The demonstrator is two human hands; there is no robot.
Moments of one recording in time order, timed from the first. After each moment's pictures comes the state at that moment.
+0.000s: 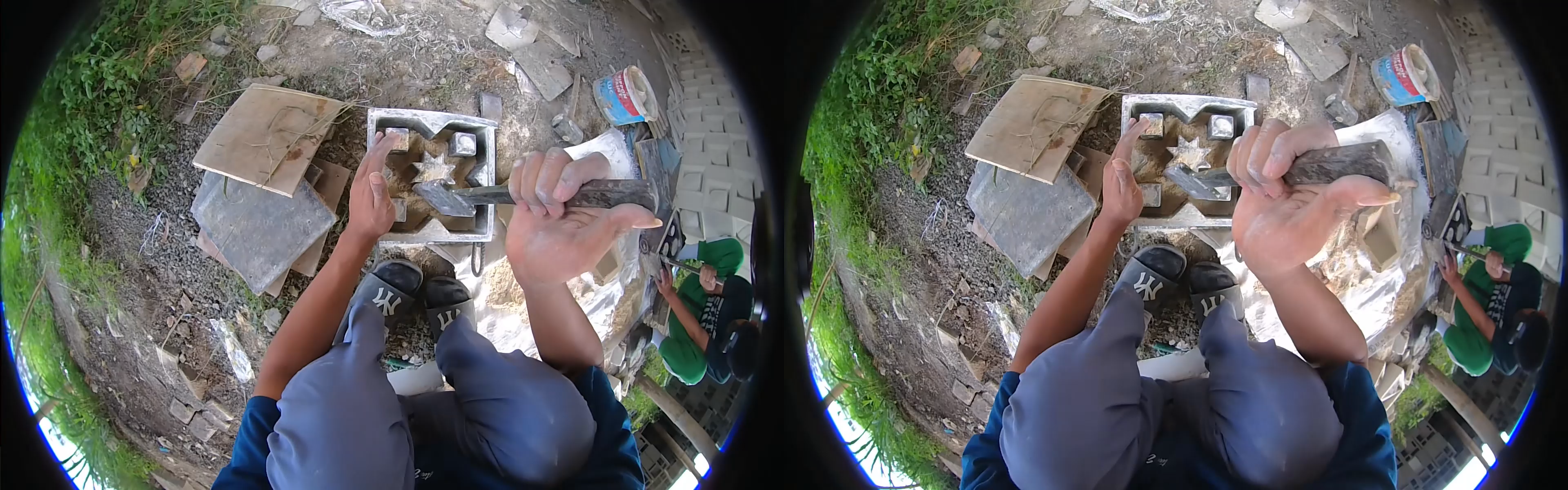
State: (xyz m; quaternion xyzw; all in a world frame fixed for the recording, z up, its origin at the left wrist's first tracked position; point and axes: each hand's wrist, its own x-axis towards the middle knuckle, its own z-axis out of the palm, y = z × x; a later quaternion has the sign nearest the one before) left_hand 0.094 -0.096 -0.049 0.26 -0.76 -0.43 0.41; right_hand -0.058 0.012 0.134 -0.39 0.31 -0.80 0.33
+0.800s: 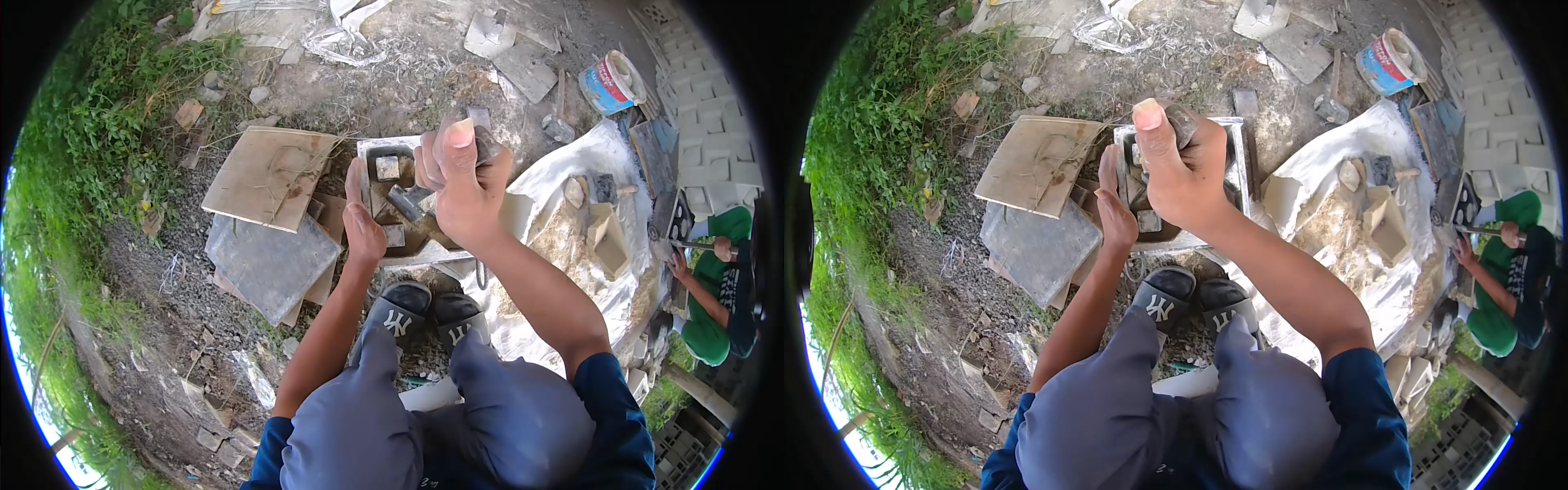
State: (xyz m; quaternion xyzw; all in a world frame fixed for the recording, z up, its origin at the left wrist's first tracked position) left_hand 0.089 -0.092 -0.046 0.30 -0.65 -0.56 0.42; right_hand -0.035 -0.048 0.121 -0.36 0.43 -0.76 0.33
